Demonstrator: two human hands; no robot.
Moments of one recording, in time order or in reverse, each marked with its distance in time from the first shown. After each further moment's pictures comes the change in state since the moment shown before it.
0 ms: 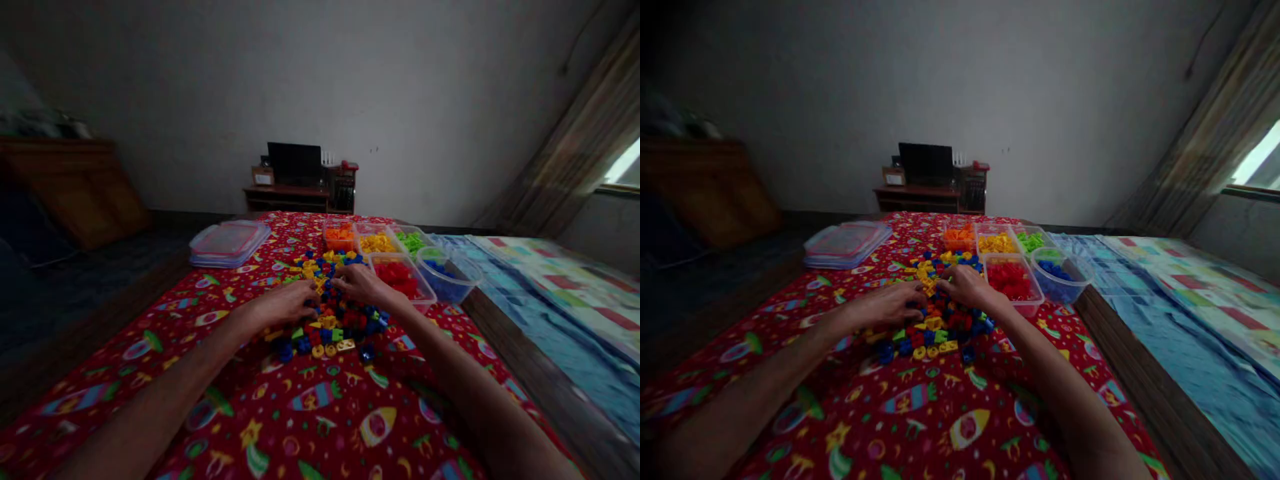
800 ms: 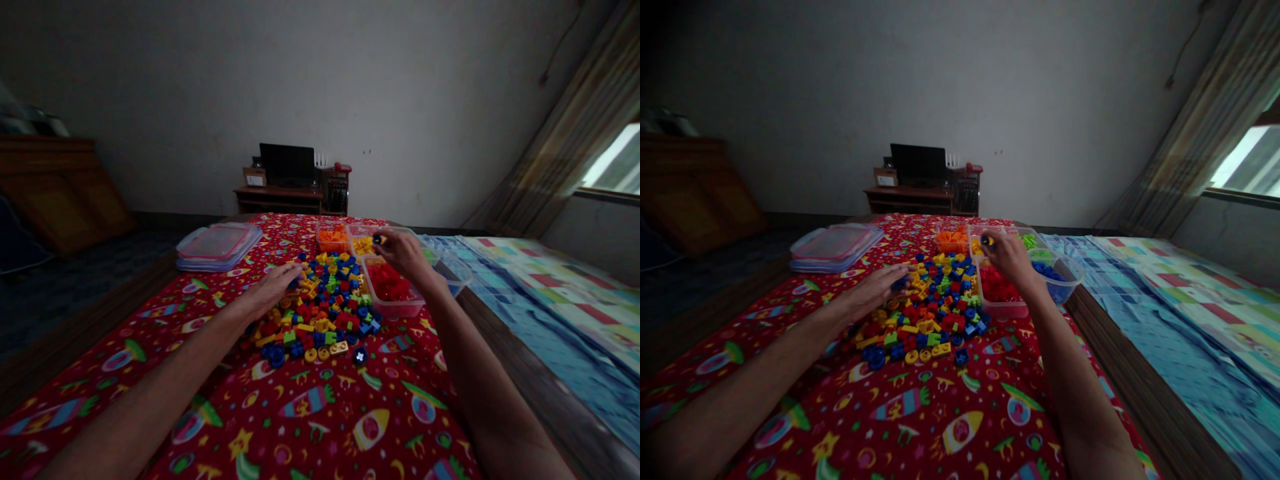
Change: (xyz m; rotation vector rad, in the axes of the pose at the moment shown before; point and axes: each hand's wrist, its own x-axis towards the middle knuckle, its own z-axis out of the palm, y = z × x) left_hand 0.016 -0.007 0.005 -1.167 0.510 -0.436; right_hand -0.026 0.052 -0.067 -0.251 0.491 0.141
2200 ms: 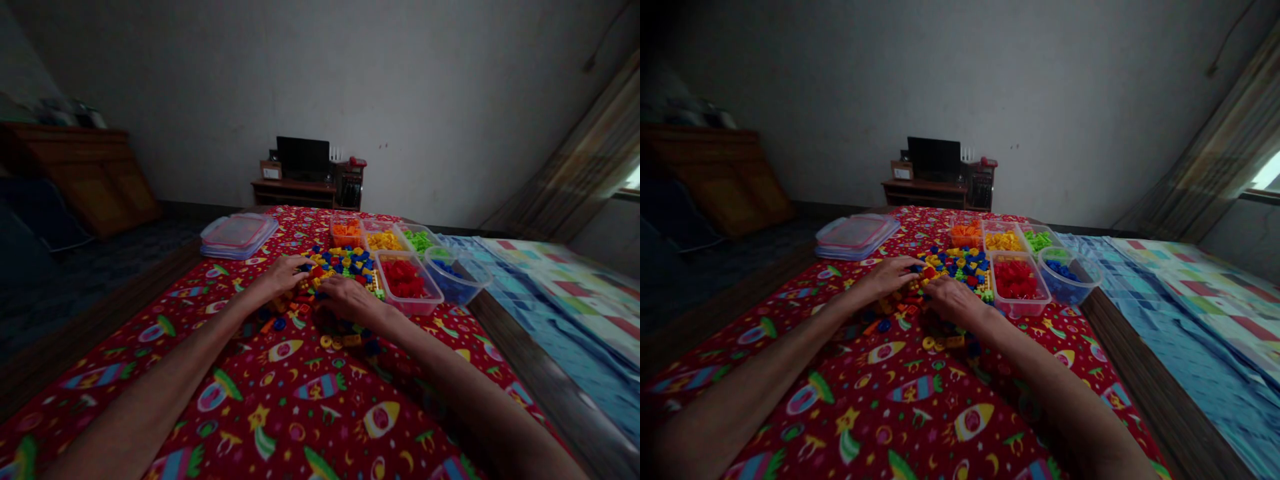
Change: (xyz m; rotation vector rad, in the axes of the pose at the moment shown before) left_hand 0.018 -0.012 -0.036 0.937 -0.032 0.442; right_hand -0.041 -0.096 0.073 0.130 -0.418 -0.585
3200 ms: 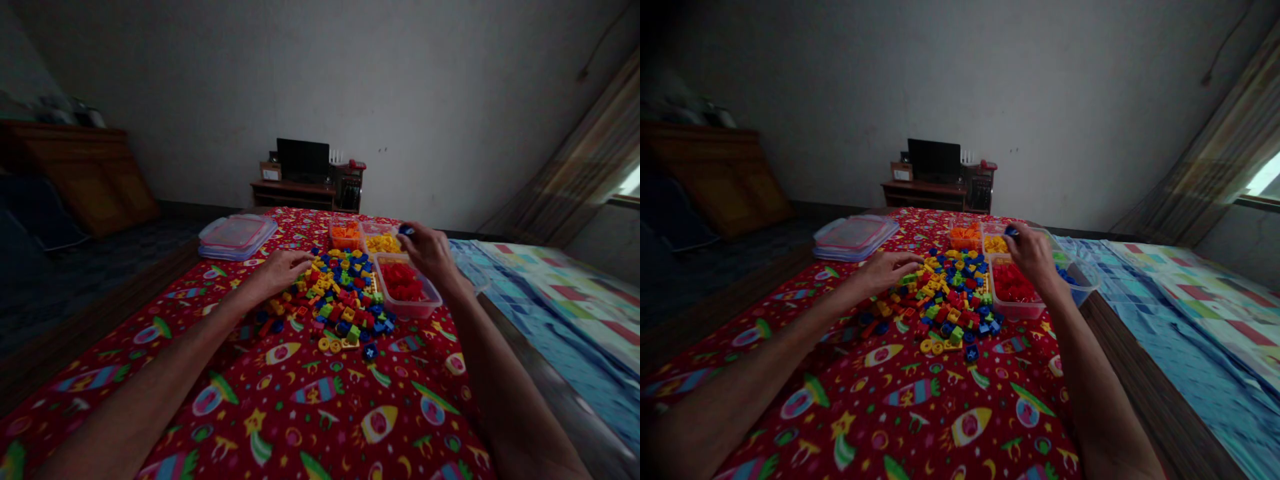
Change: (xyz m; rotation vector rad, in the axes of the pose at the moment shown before) left_hand -0.002 0.030 -0.020 -0.049 0.037 -0.071; right_hand -0.054 0.081 -0.093 -0.110 0.522 0.589
